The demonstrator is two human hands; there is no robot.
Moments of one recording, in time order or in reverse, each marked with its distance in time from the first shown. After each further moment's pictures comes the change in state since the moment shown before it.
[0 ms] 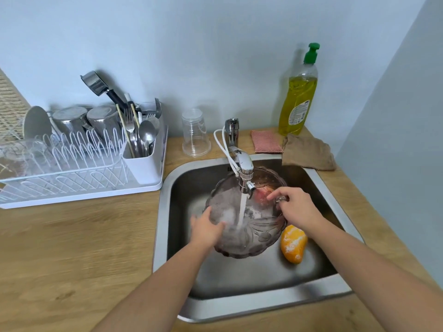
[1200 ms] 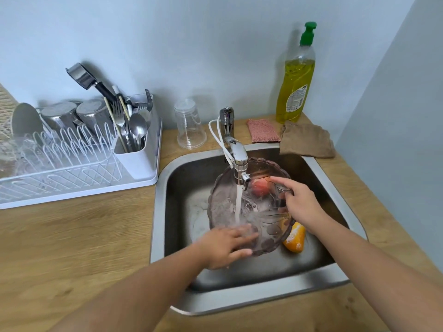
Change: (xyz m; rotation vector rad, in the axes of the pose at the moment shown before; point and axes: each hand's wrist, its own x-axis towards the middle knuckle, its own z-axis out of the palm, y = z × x) left_hand -0.015 -0.016 0.012 0.963 -0.530 0.844; right_hand -0.010 0.013 0.000 0.154 0.006 0.022
